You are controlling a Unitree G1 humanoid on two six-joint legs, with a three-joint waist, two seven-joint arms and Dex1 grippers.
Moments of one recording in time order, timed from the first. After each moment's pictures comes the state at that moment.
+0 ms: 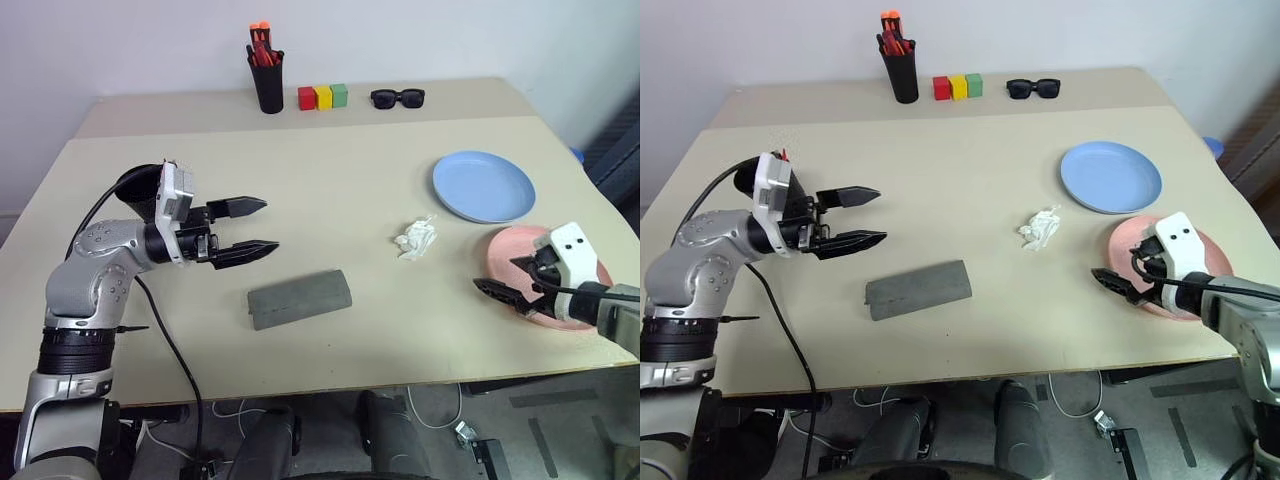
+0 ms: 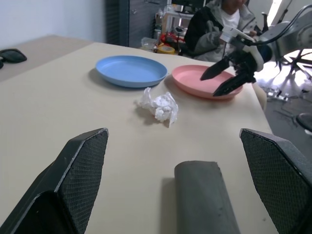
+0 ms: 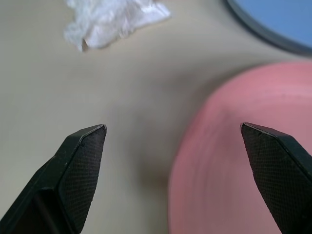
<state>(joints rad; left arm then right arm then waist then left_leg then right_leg) -0.50 0.65 0.11 0.01 -0.60 0.44 -1.26 0.00 -0.88 -0.38 -0.35 0.46 0.94 0.66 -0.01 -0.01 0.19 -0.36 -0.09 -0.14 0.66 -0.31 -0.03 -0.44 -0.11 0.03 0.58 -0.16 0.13</state>
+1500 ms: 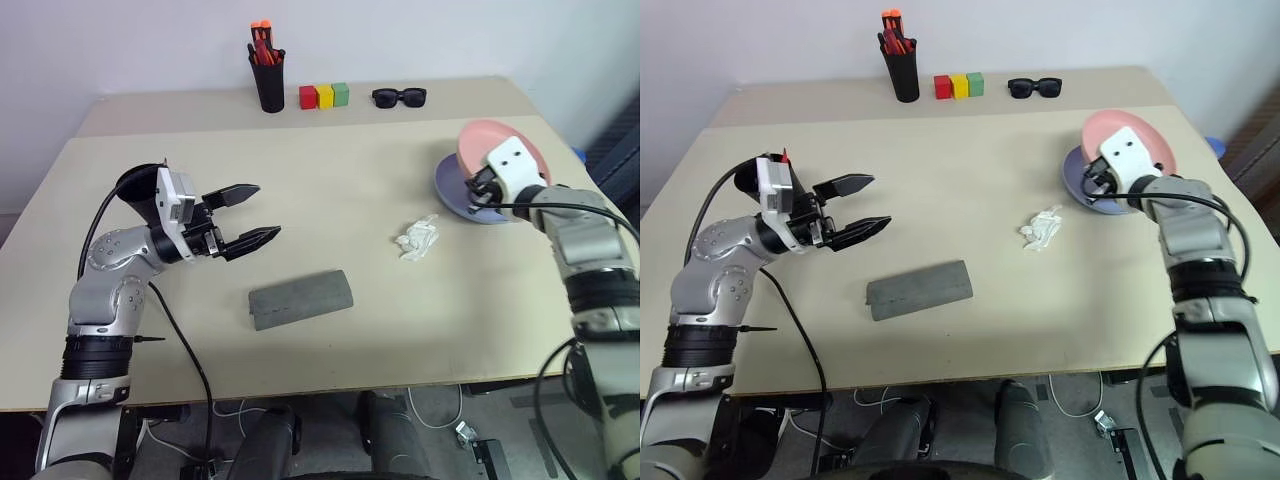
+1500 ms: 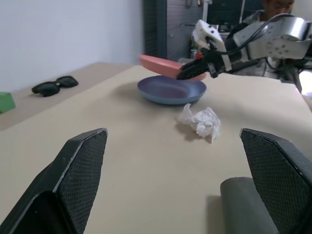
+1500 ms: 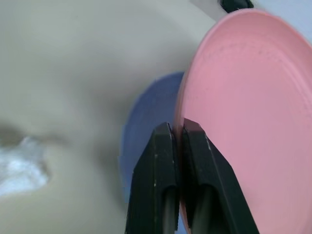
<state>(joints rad) -0.43 0.57 0.14 0.01 -0.56 0.24 -1.11 -0.86 -0.71 0.09 0.71 0.00 0.19 0.62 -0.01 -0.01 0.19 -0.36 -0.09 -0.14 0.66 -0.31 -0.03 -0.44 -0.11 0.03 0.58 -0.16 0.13</state>
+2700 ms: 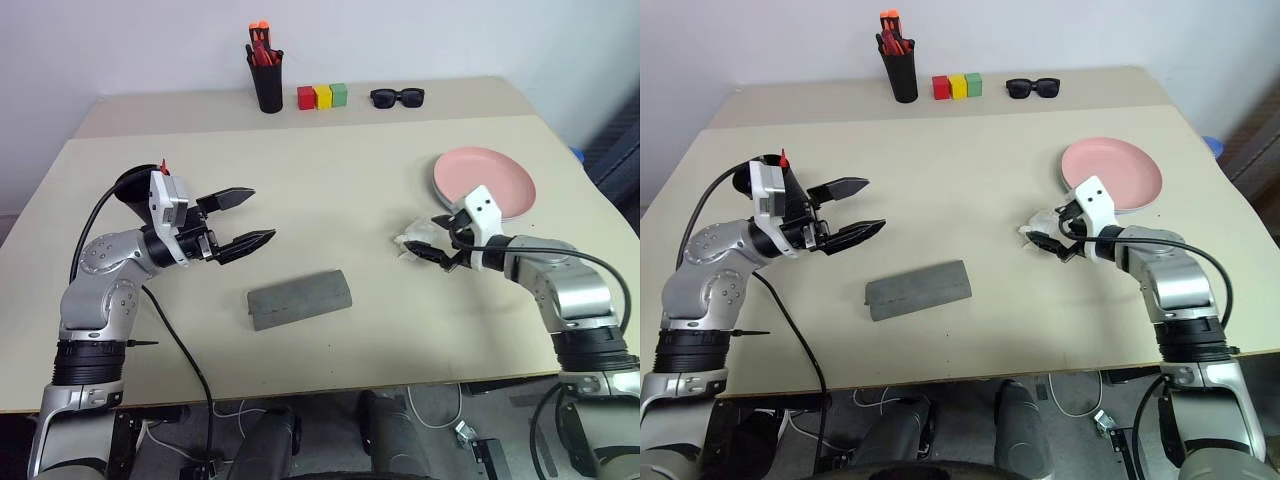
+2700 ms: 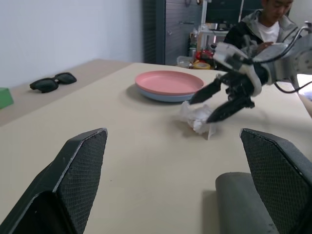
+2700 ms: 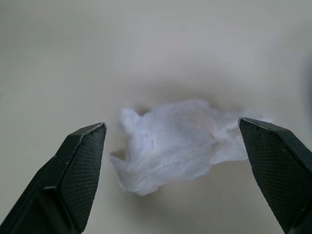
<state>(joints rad) -0.42 0.59 0.15 0.02 -0.58 0.25 -1.12 -0.49 -0.64 0.02 0.16 0.25 0.56 0.78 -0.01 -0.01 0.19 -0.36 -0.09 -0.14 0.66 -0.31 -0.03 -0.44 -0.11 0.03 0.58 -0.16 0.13</state>
